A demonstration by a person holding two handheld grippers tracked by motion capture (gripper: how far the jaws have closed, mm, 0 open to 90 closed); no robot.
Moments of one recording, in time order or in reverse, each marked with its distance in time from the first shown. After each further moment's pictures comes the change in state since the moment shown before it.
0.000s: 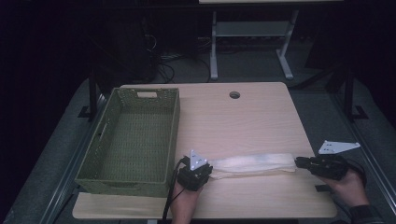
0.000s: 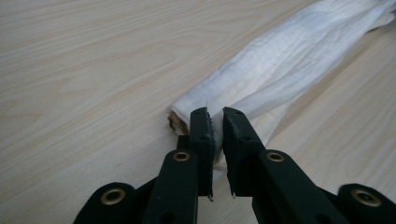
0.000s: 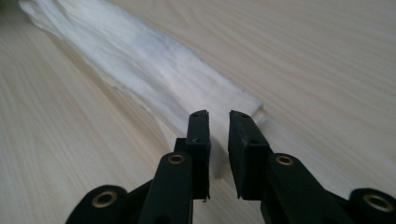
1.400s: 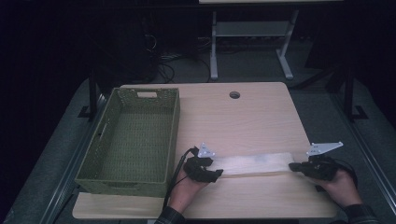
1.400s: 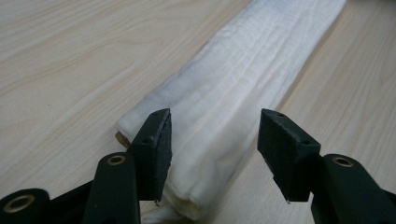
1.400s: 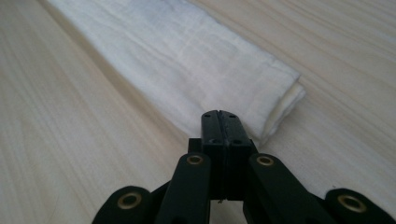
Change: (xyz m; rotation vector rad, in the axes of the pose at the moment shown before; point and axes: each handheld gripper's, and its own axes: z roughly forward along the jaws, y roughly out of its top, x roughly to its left) left arm 0.013 0.019 0.031 0.142 -0.176 0.097; right arm 0.007 0.001 0.028 0.150 0.007 0.017
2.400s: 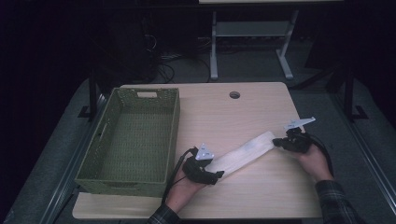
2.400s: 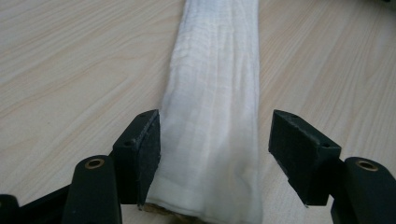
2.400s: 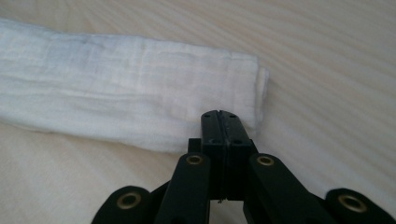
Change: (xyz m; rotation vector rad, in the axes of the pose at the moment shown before) left arm 0.001 -0.002 -0.003 -0.041 -0.027 0.068; right arm -0.034 0.073 0.056 -0.008 -0.099 0.036
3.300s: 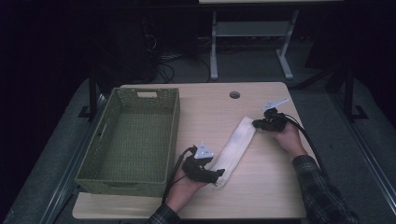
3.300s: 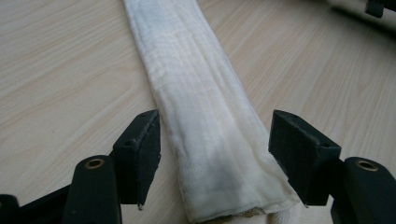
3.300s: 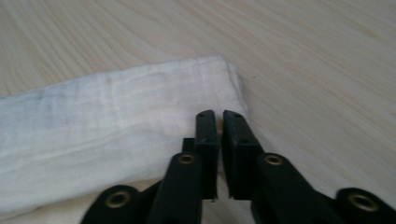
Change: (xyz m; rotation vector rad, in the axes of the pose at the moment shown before) left arm -0.001 0.004 -0.003 -0.038 -0.001 -0.020; right arm -0.013 0.073 0.061 -0.049 0.036 -0.064
